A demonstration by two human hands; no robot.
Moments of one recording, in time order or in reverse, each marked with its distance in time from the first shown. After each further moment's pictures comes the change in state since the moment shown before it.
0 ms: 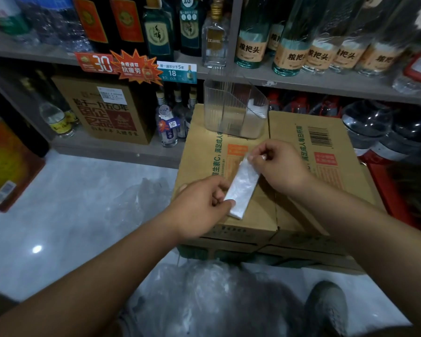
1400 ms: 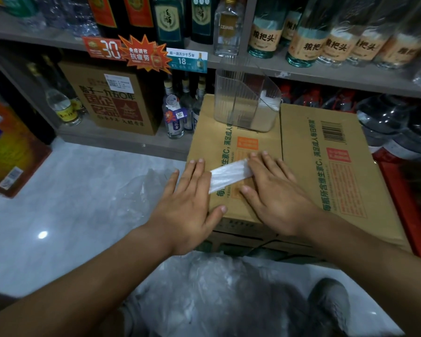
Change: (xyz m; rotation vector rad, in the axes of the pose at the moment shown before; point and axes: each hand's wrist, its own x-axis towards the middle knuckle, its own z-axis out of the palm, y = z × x) left_hand -0.031 -0.030 -0.003 0.682 0.040 0.080; right_hand -0.047 0.020 0.021 -0.737 -0.338 -0.308
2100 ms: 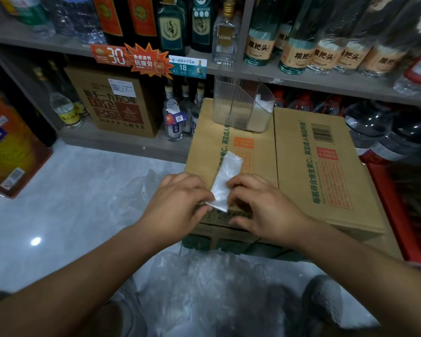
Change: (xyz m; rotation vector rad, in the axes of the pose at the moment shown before) left_hand -0.016 -0.015 -0.006 -0.129 0.291 0.221; right_hand -0.028 -0.019 0.005 0.217 0.141 -0.331
